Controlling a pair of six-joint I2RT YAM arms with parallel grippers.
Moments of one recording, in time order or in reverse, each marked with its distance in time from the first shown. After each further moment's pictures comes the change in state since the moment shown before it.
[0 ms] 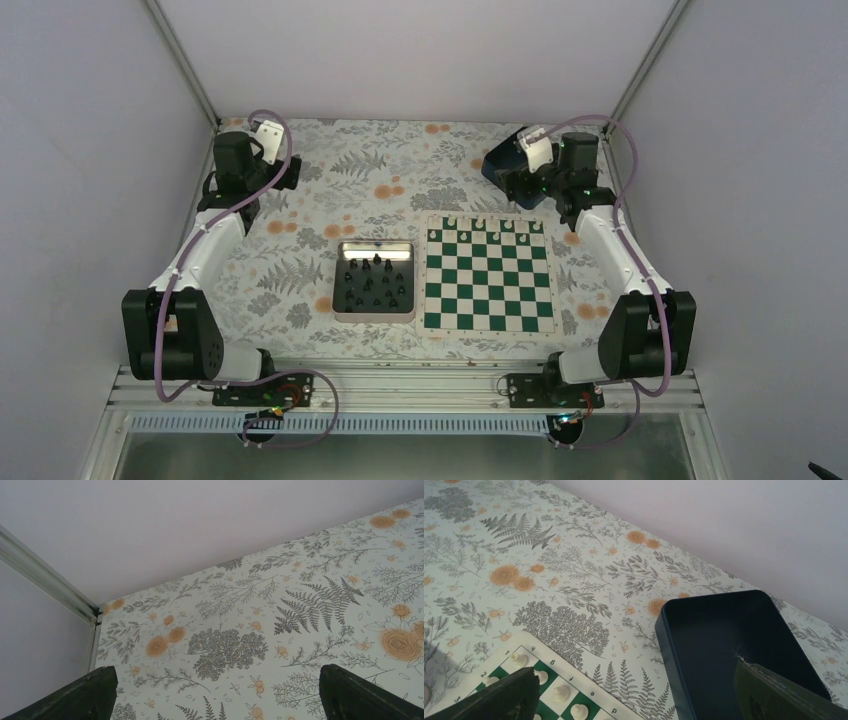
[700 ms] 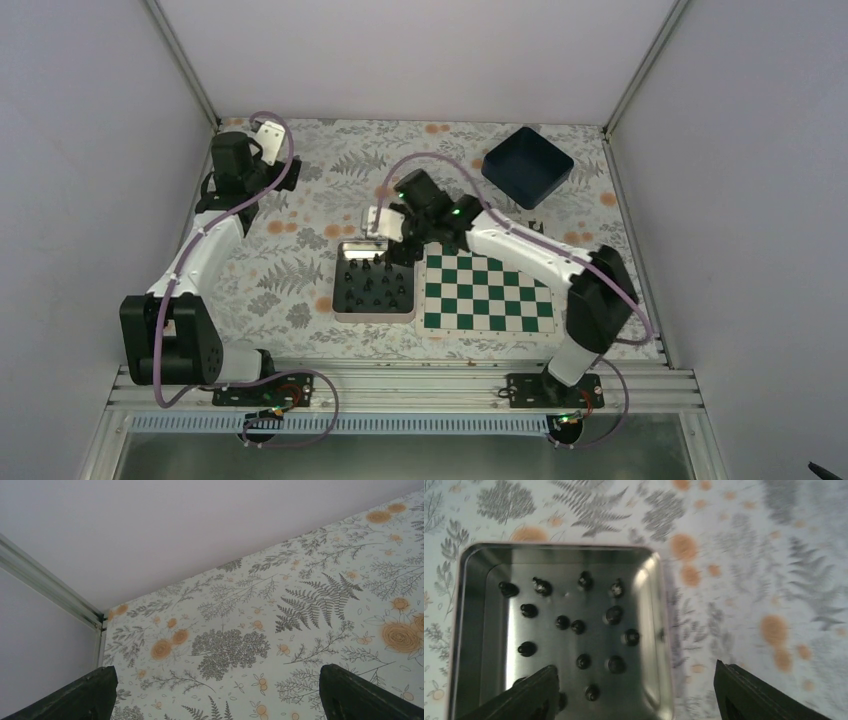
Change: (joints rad) left arm 0.001 -0.019 0.000 -0.017 0.008 0.045; right arm 0.734 0.233 0.238 -0.288 0.100 -0.301
